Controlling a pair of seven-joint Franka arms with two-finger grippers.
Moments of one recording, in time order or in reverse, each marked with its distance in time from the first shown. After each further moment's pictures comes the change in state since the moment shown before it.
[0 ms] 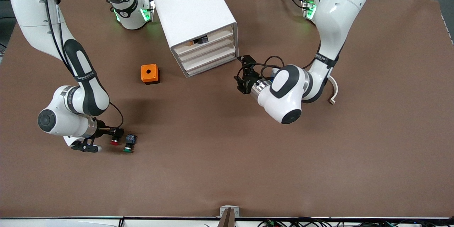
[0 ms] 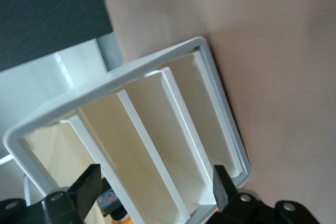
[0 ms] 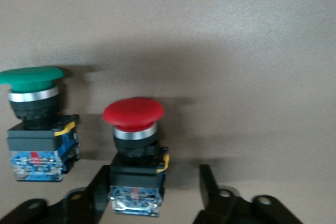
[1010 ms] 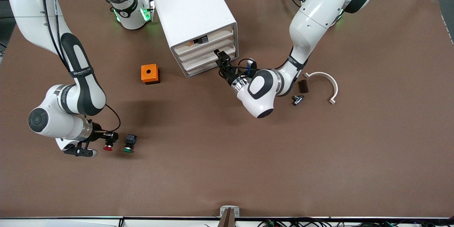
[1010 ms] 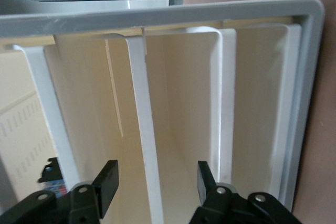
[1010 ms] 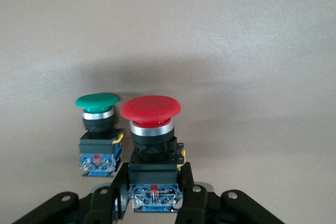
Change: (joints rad) left arm -0.126 0.144 -0.002 0.003 -0.233 0.002 -0.312; right arm 0.018 -0.058 -0.006 0.067 -0.006 -0.070 0.007
